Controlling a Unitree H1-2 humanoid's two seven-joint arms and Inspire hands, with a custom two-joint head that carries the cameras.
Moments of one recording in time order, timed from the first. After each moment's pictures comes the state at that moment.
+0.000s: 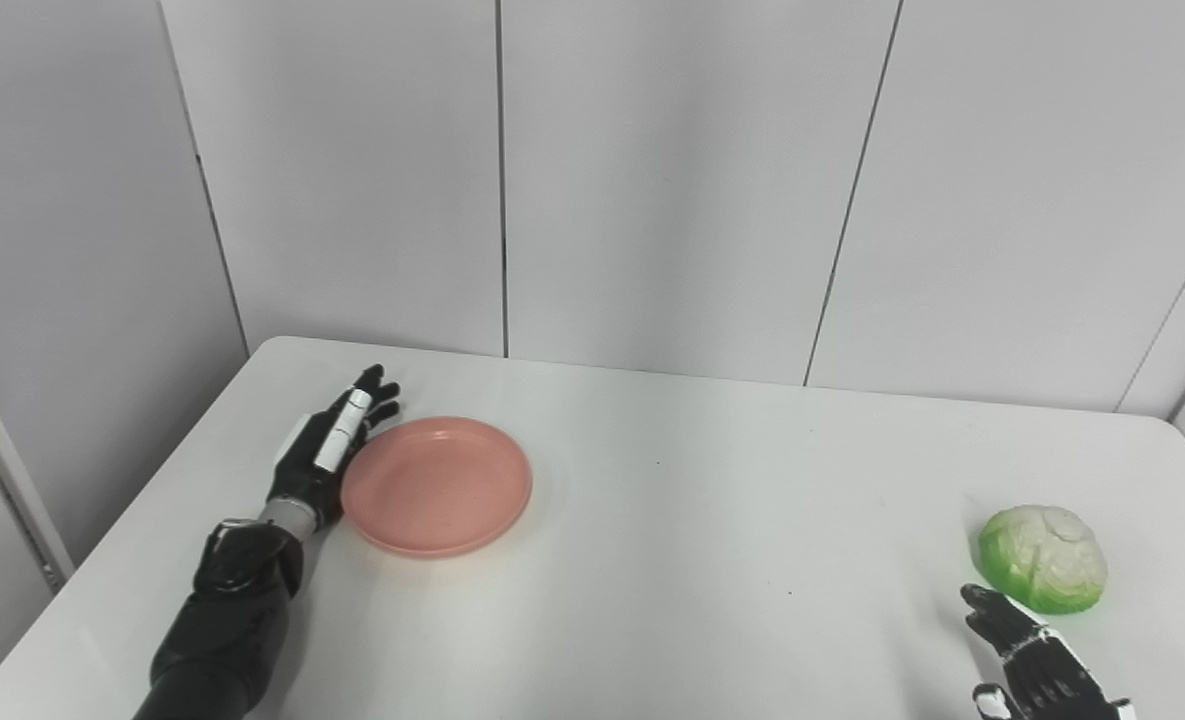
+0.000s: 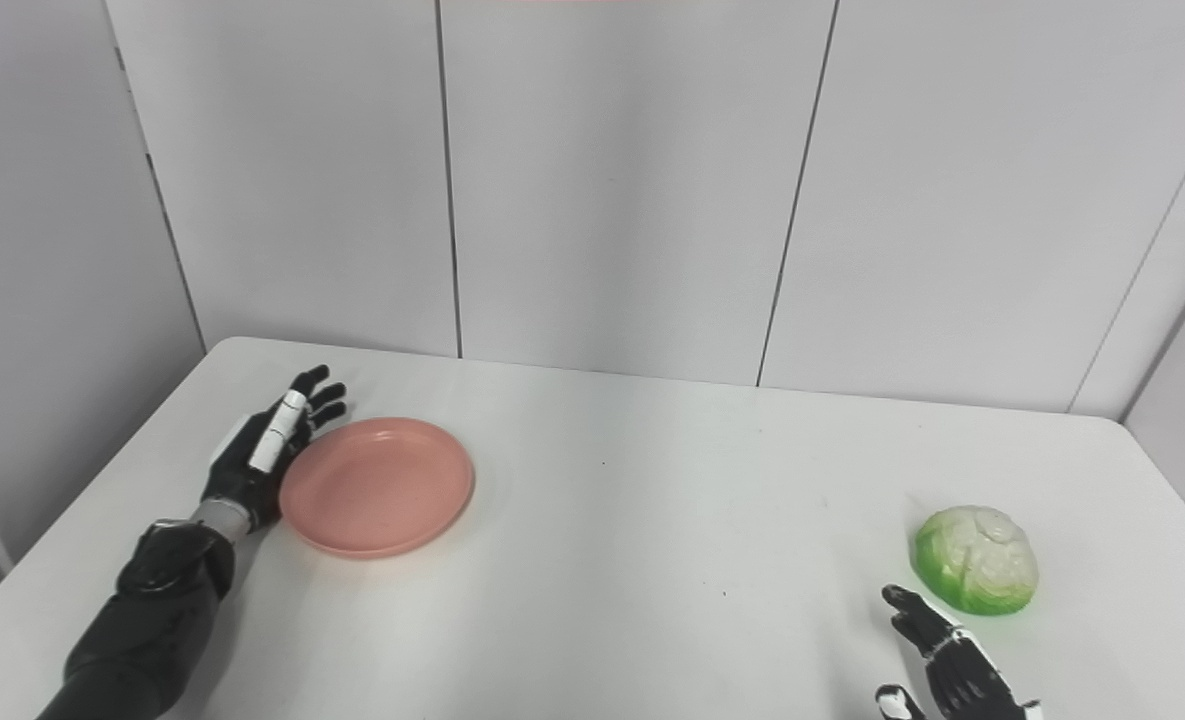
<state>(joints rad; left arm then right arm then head) -0.58 0.37 0.19 0.95 -0.26 -0.29 -0.27 -0.03 -0.10 -0.08 0.19 0.14 -0.48 0.17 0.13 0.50</state>
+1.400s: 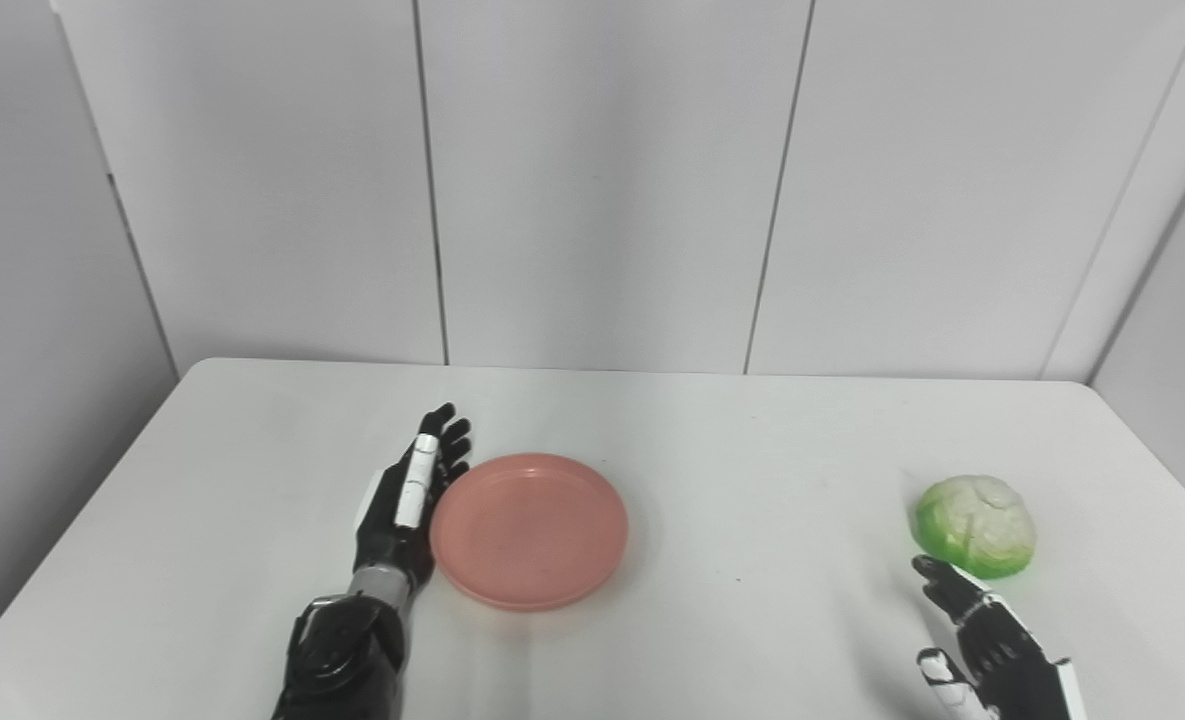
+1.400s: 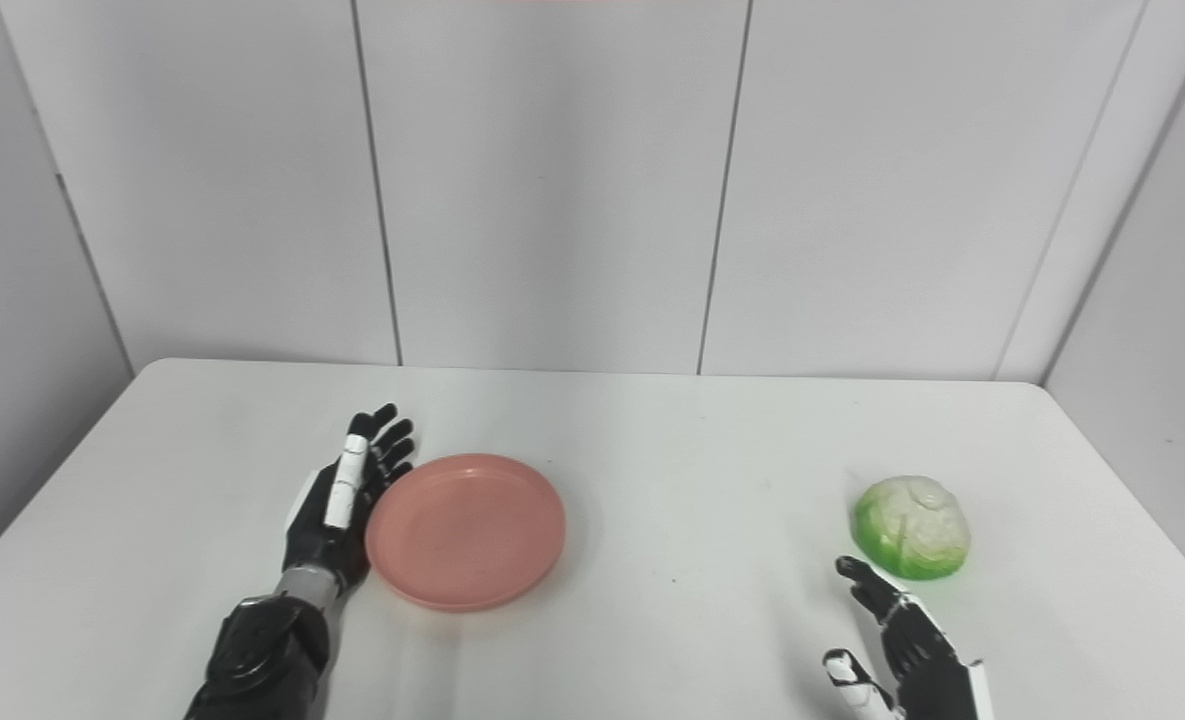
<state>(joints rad) -0.41 0.07 0.19 0.46 -0.24 -0.01 -0.08 -0.02 -0.09 -0.06 0.16 0.09 -0.47 0.08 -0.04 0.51</state>
